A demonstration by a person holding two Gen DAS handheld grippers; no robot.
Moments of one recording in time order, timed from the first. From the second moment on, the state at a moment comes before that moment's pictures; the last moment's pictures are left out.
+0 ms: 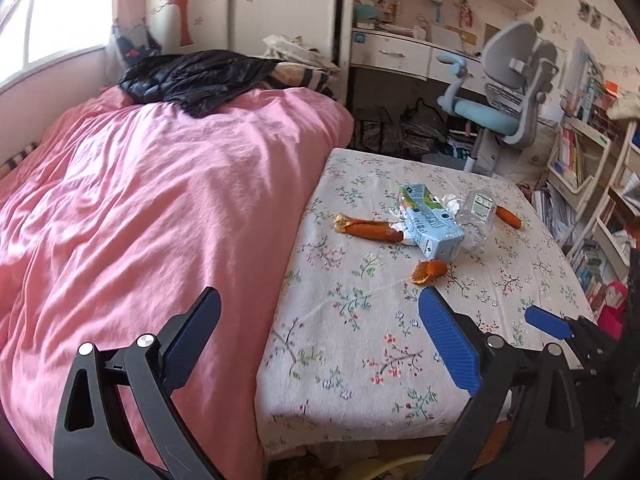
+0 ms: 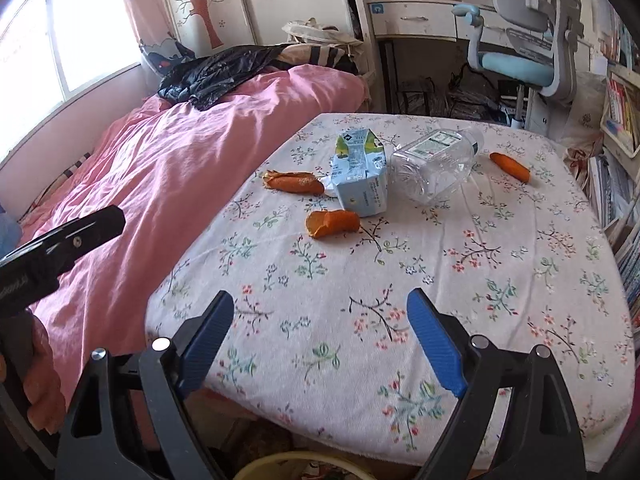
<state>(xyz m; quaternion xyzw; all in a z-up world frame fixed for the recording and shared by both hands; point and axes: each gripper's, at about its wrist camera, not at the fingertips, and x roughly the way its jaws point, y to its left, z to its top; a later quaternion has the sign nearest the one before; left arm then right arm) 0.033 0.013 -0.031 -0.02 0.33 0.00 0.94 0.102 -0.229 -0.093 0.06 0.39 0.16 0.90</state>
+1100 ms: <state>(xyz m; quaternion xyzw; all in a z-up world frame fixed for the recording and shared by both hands) 0.253 -0.022 -0.118 0.08 0.47 -0.22 0.85 0.276 -0.193 -0.081 -0.09 0.50 0.17 0.84</state>
